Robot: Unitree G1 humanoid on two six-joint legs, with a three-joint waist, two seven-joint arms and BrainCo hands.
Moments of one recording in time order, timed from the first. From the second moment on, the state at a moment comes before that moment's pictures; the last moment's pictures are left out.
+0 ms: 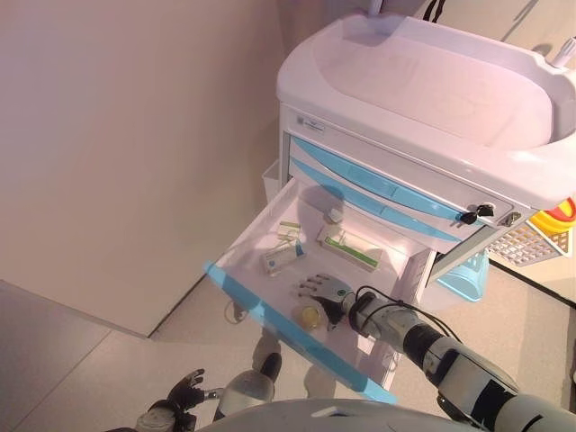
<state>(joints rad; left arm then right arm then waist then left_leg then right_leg) 0.08 0.30 -0.16 1.18 -0.11 -0.18 -0.14 -0.43 -0.29 0.80 0.94 -1.10 -0.32 -0.22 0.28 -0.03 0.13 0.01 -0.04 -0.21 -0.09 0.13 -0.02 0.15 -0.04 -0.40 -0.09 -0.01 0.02</state>
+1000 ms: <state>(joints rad) 0.09 0.29 -0.17 1.16 -0.10 -0.18 -0.14 -0.43 -0.29 0.80 0.94 -1.07 -0.36 -0.15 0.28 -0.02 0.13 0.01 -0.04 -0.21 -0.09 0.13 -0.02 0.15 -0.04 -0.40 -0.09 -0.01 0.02</state>
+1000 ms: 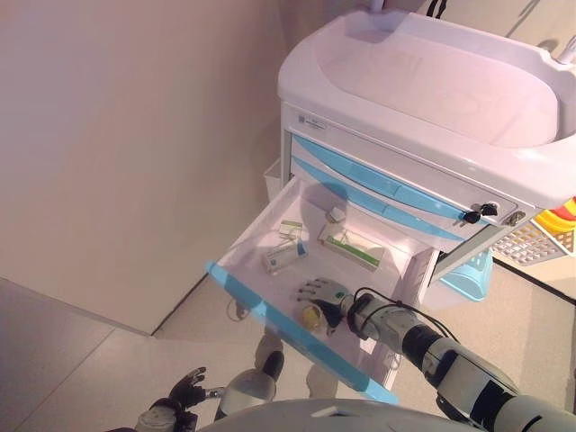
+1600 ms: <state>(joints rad) 0.08 0.29 -0.17 1.16 -0.10 -0.17 -0.14 -0.43 -0.29 0.80 0.94 -1.04 -0.37 -0.14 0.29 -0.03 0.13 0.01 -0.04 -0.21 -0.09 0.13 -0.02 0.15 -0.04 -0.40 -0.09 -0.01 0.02</state>
